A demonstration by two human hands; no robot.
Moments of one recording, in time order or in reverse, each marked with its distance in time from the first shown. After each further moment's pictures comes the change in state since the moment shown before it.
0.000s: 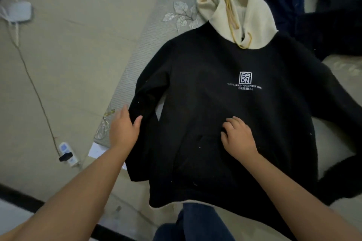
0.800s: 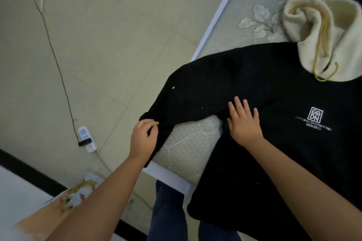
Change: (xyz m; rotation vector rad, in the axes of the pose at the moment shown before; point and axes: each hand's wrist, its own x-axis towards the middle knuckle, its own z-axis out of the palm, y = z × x) left_hand 0.079 -0.125 -0.026 -0.402 -0.058 -0.083; right_hand 0.146 -0.158 0.024 -0.253 -0.228 -0.060
